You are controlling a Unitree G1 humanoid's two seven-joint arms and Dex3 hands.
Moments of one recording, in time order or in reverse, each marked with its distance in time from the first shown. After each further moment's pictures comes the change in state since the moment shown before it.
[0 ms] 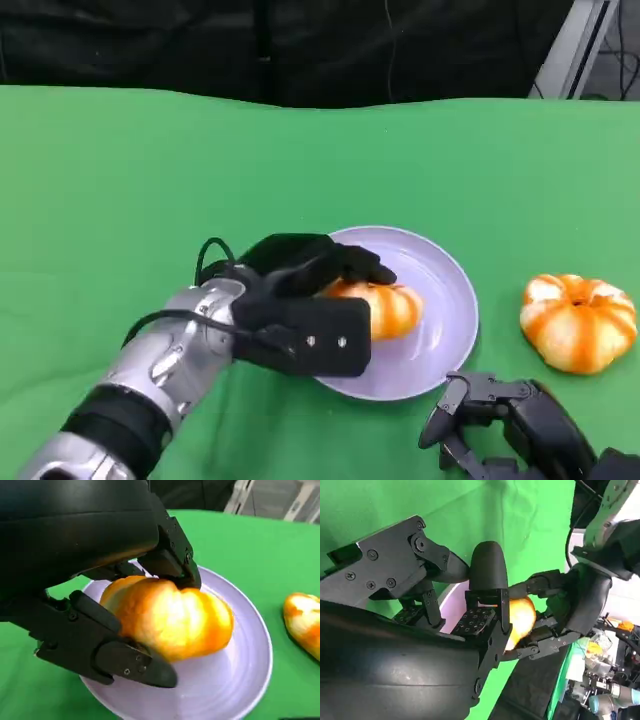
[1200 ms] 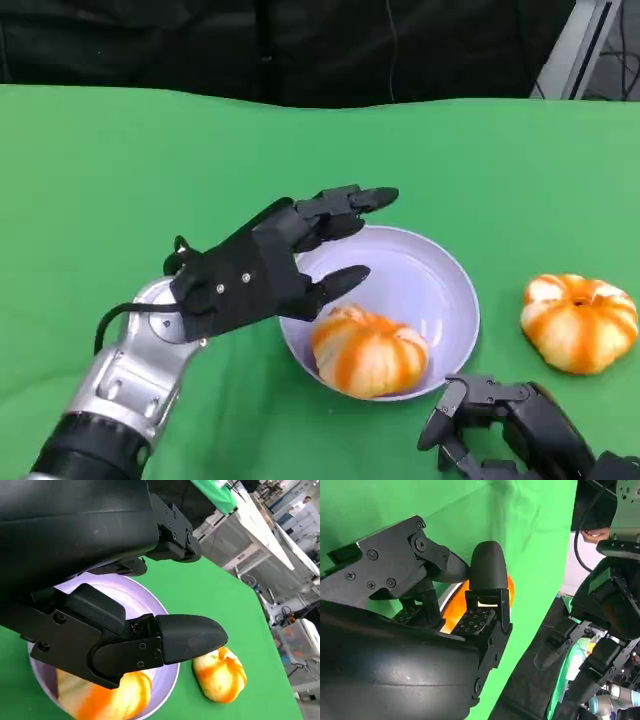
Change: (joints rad) left arm 0.133 -0.017 0.224 -0.216 -0.385 -0.011 -0.158; right arm -0.005 0.002 0.000 0.022 -0.015 -0.020 -0.010
